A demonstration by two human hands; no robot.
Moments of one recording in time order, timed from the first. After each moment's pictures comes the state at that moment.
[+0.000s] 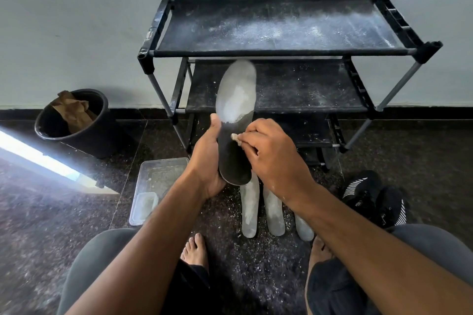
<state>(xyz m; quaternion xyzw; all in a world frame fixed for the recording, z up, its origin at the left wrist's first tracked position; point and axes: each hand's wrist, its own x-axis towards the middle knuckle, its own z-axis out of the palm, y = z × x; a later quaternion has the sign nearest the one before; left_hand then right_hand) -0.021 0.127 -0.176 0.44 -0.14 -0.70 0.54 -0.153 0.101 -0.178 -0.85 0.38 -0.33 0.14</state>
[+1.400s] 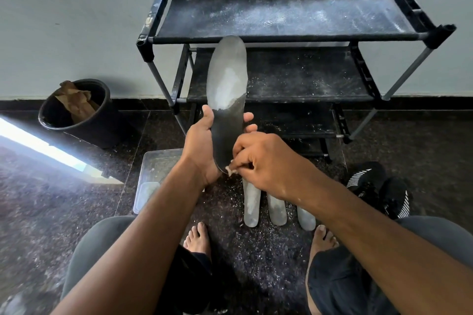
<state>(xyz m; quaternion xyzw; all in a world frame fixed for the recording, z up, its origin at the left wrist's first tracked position) -0.011 0.127 -0.176 0.43 -0.09 -0.71 0.55 -0.162 0.117 -0.161 -0.89 0.27 -0.20 0.30</state>
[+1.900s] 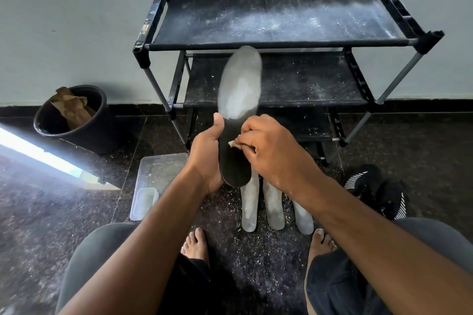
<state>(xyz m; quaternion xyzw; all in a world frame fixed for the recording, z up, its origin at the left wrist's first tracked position) -0.023 0.129 -0.178 0.45 -0.11 -0.70 0.54 -0.163 0.100 -0.166 -0.88 0.34 -0.27 0.17</state>
